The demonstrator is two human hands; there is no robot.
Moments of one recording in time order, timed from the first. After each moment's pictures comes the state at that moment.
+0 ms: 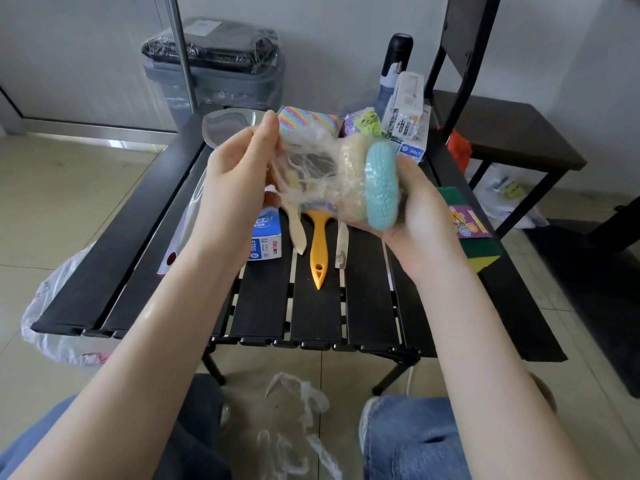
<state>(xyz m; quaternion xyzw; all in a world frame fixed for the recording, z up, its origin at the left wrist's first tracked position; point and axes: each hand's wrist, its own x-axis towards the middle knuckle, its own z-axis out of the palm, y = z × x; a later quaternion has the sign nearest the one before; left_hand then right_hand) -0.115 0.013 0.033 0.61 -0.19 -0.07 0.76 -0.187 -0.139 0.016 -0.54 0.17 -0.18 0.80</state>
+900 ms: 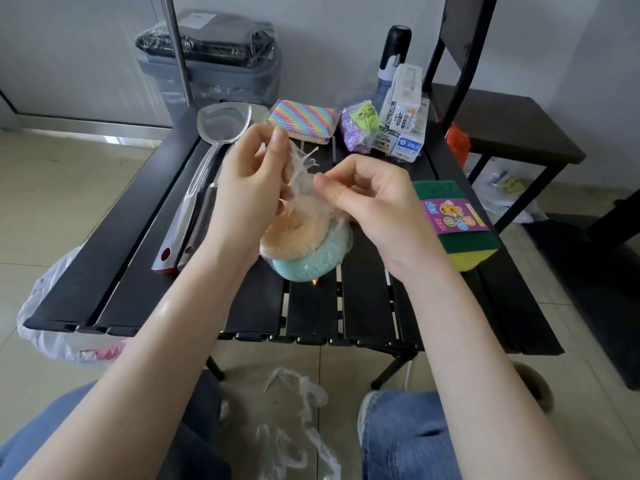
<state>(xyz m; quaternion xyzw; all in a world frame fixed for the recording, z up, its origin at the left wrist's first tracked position) -0.114 0.004 0.018 0.68 -0.22 -0.02 0.70 -0.191 -0.116 0.021 -0.78 0.05 -0.21 0.59</state>
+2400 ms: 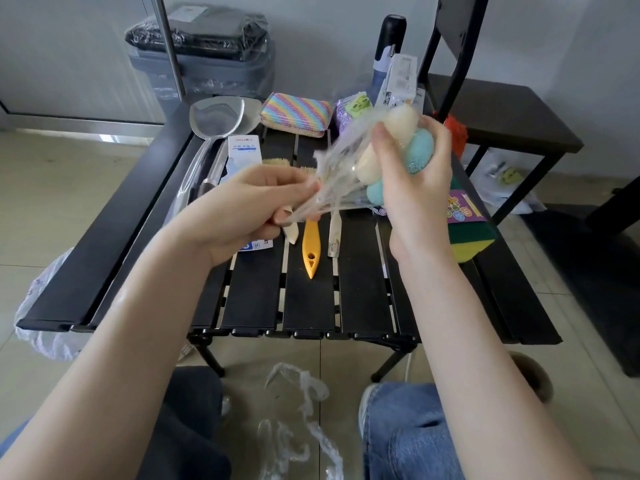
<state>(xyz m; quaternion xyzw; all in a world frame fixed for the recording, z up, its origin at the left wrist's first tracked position) -0.114 0.023 0.029 0.71 -0.27 -0.34 0.56 -0.186 -0.132 0.014 -0.63 0.21 -0.40 0.63</state>
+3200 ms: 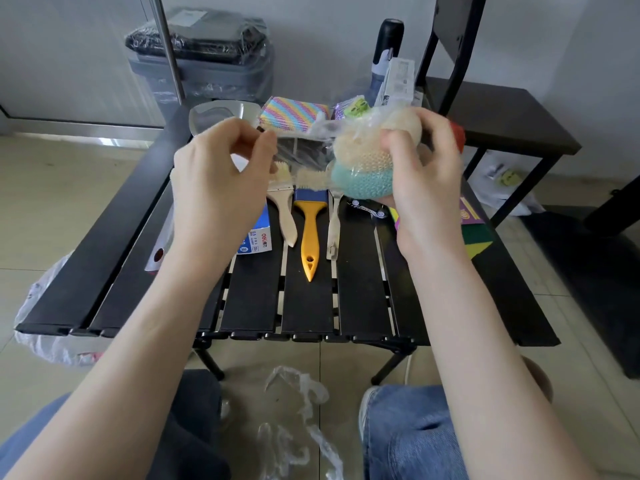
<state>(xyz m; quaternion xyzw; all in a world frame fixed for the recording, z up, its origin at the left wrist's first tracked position) -0.115 0.017 0.025 0.83 -0.21 0.19 0.48 -0.192 -0.128 0.031 -0.64 0.21 -0.38 0.64</state>
